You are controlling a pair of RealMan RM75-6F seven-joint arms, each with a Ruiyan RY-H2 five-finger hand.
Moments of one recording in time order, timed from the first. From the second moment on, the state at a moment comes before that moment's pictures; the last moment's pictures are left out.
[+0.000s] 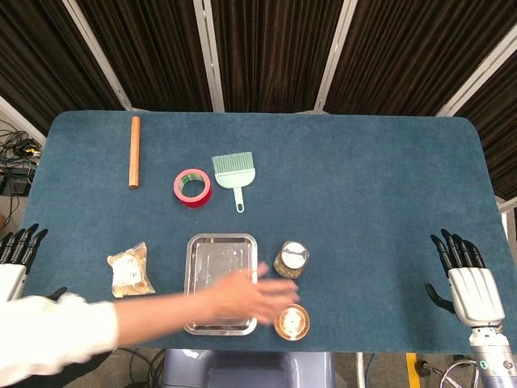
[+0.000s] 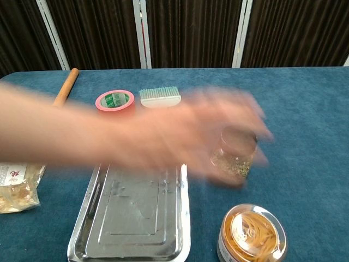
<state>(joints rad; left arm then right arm) -0.08 -1.09 0.00 -1.63 1.53 1.49 0.08 0.10 -1.14 0.04 -1.62 -1.51 1.45 -0.17</state>
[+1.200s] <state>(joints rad) -0.36 -1.42 -0.06 -1.62 1.13 1.06 0.61 0.09 -1.13 0.05 -1.63 -1.52 1.47 -0.14</state>
